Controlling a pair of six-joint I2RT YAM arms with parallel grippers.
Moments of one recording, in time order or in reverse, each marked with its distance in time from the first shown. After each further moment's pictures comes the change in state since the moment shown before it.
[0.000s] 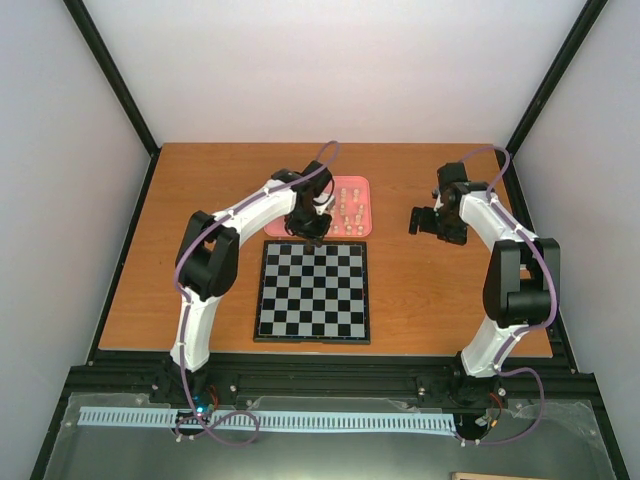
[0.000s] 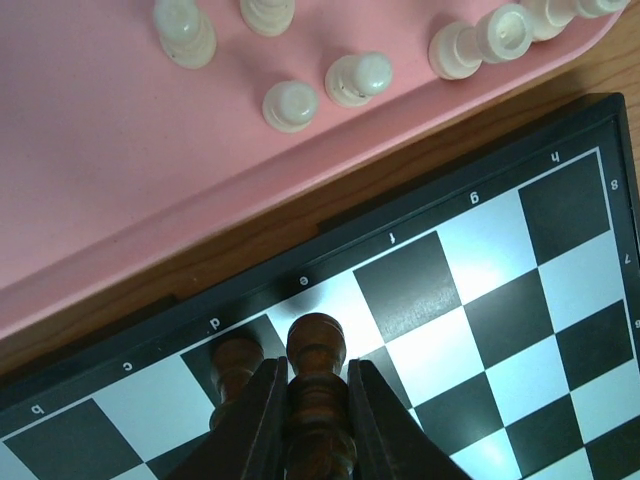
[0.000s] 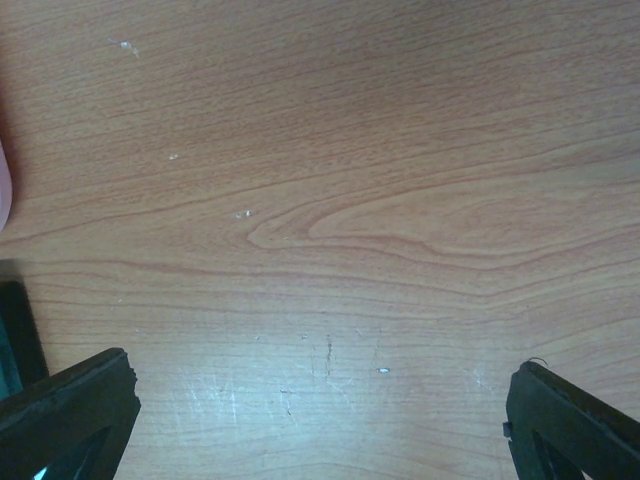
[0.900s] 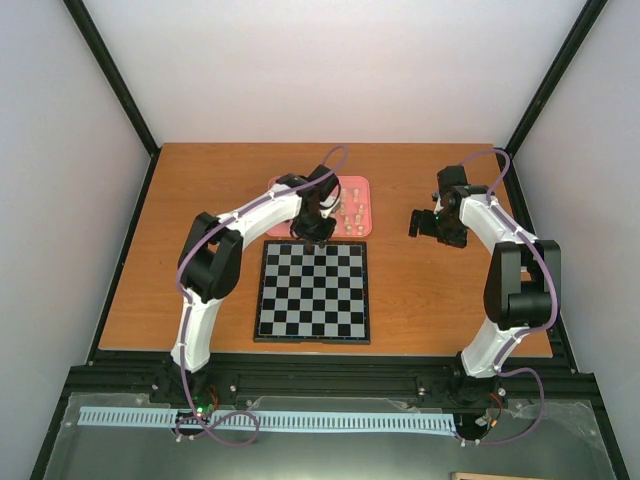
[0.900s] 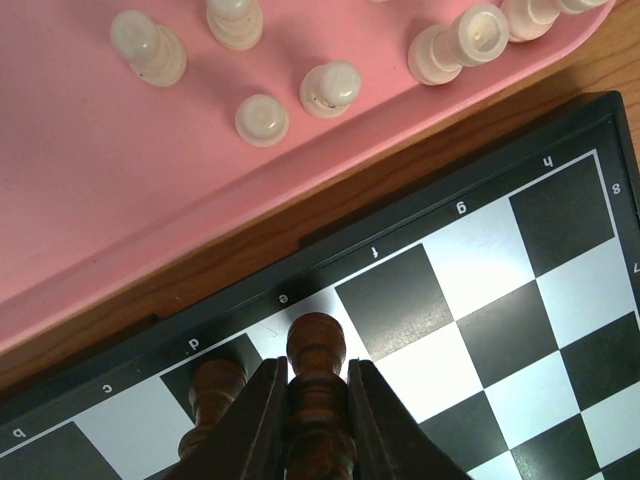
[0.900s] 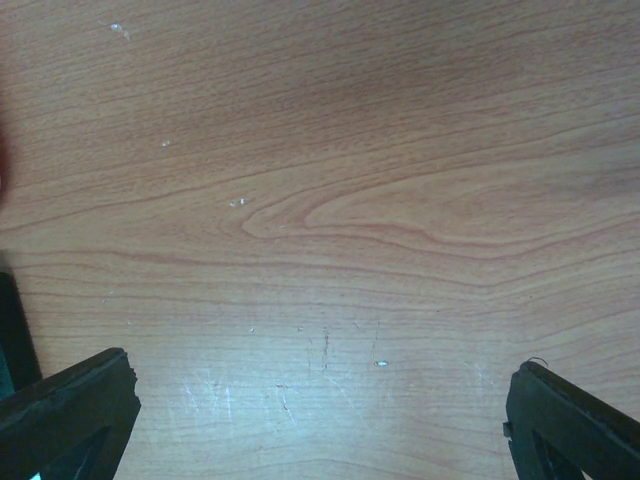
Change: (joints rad) left arm -0.034 0.000 -0.023 0.048 -0.053 0.008; right arm 0.000 -0.016 -0.040 0.020 -0.001 0.000
